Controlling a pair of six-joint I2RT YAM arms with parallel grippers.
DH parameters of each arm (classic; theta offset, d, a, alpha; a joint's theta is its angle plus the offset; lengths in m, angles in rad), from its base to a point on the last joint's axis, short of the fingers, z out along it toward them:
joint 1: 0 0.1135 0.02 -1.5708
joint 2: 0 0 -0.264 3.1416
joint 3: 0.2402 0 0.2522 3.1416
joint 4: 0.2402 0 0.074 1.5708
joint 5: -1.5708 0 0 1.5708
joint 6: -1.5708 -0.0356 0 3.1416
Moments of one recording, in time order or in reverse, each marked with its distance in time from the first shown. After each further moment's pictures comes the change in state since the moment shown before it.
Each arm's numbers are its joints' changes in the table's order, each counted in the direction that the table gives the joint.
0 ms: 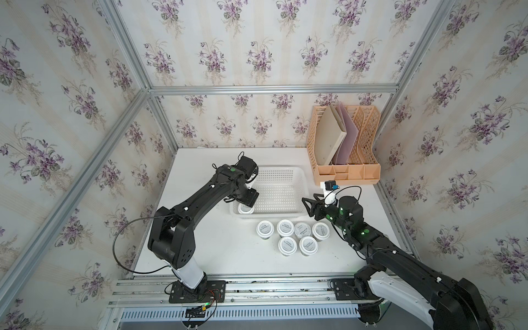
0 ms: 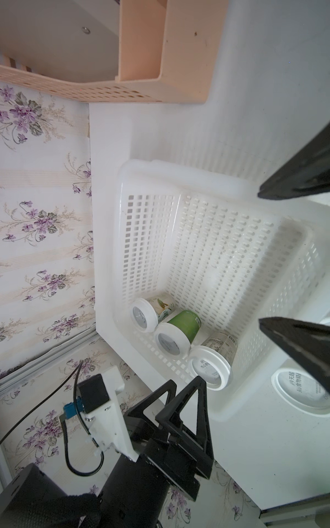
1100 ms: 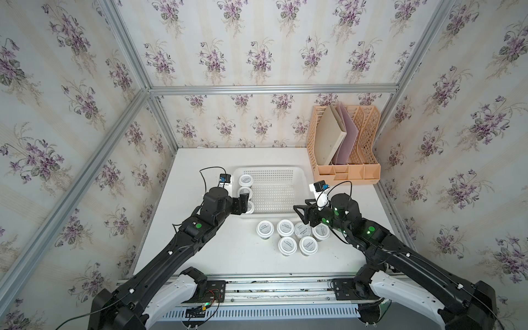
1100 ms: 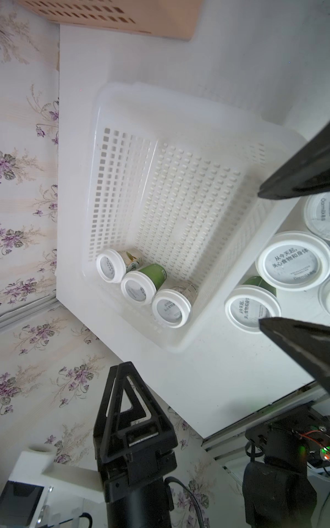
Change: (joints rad) left arm -0.007 -0.755 -0.761 -0.842 0.088 0.322; right arm 0.236 -0.034 0.266 0.445 -0.063 -0.051
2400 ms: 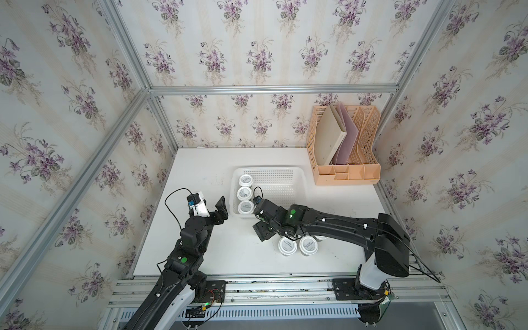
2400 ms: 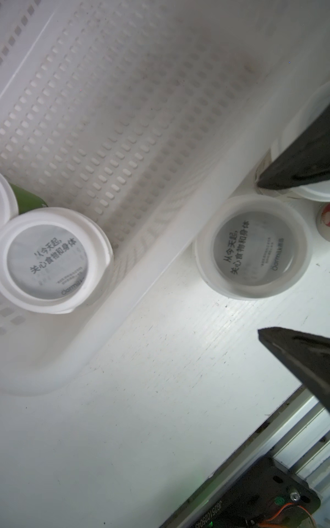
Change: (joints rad) left arm 0.120 -0.409 -0.345 -0.199 0.198 0.044; right arm 0.378 0.795 0.556 0.363 -0.221 -0.078
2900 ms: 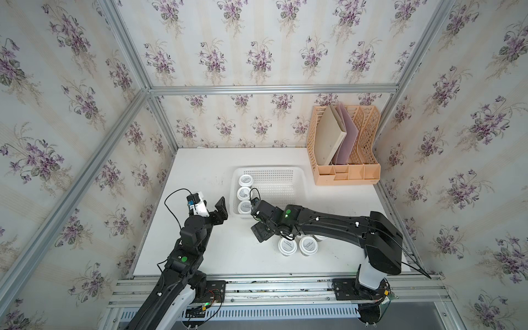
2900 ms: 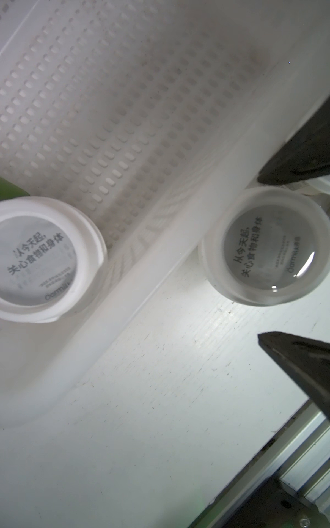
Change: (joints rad) left arm 0.034 0.010 -0.007 0.000 -0.048 0.011; right arm 0.000 0.049 0.015 0.008 -0.002 0.010
